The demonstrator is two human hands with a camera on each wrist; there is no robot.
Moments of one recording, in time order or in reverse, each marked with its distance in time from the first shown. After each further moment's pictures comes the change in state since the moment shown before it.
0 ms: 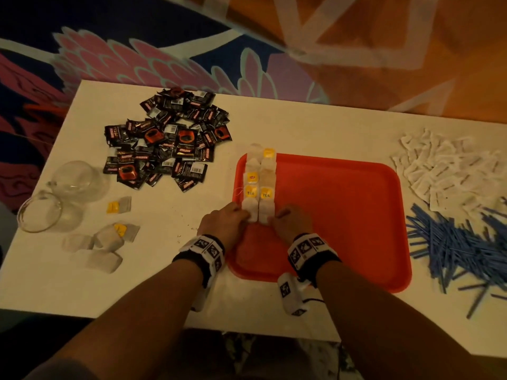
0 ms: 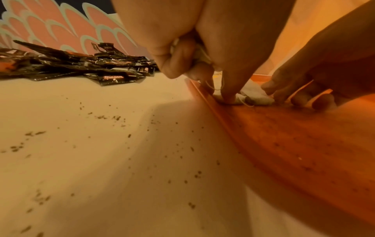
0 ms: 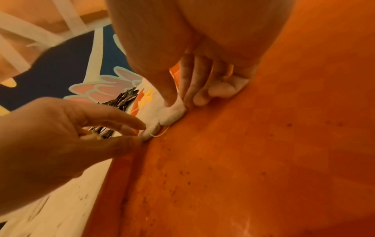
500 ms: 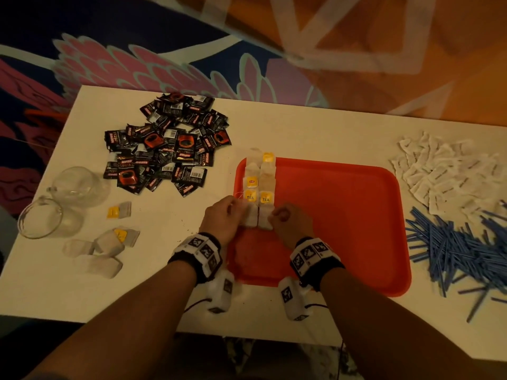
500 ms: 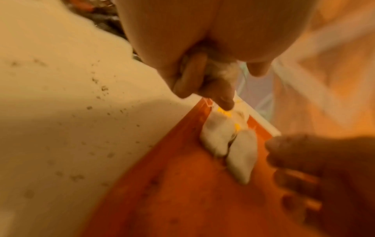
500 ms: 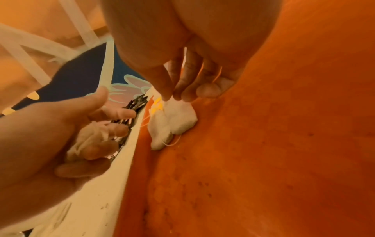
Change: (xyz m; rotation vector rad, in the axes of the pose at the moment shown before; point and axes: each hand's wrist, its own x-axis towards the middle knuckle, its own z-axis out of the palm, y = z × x) left_hand 0.013 -0.005 -0.005 -0.782 0.185 -0.257; right_hand -0.007 -0.002 -0.008 0.189 0.024 -0.140
